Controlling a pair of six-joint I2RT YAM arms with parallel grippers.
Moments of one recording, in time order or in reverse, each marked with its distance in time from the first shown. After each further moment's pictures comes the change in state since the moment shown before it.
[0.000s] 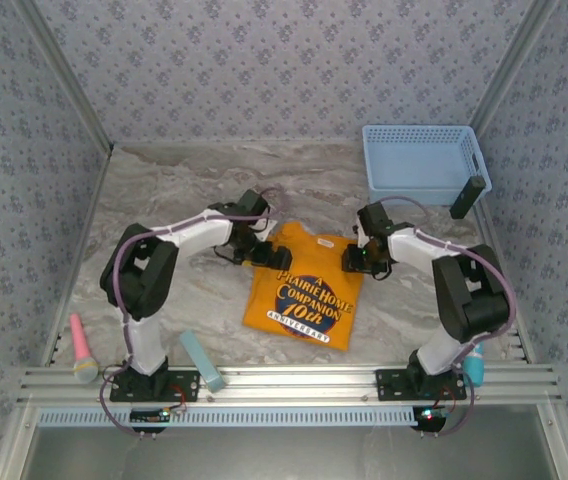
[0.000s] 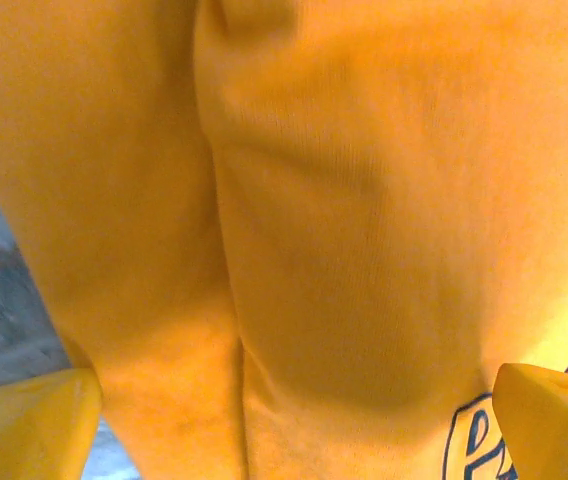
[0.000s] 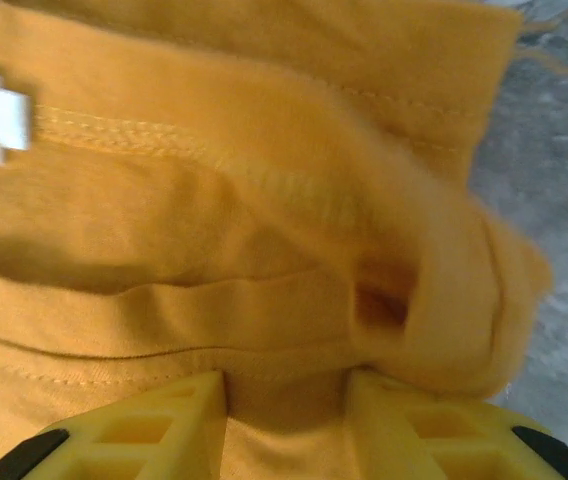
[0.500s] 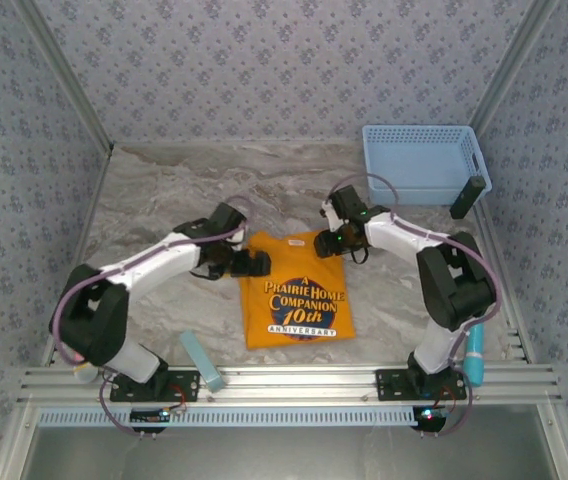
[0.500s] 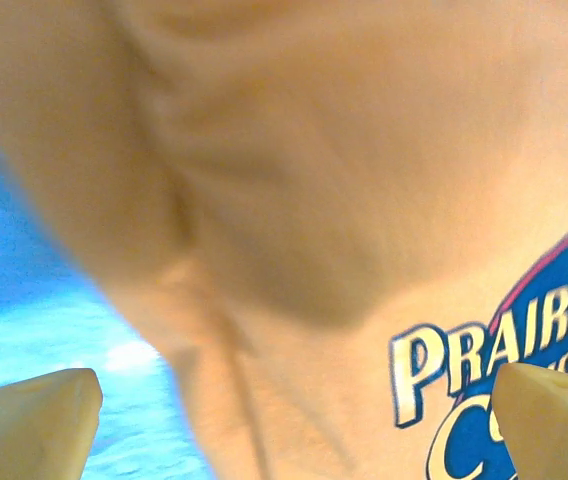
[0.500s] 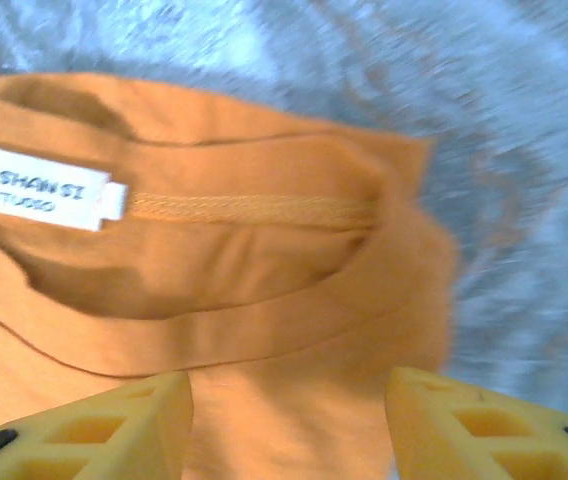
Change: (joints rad) left arm 0.048 -0.377 -0.243 0.013 -0.163 -0.214; right arm 0.111 0.083 0.217 -0.004 0.065 -0.221
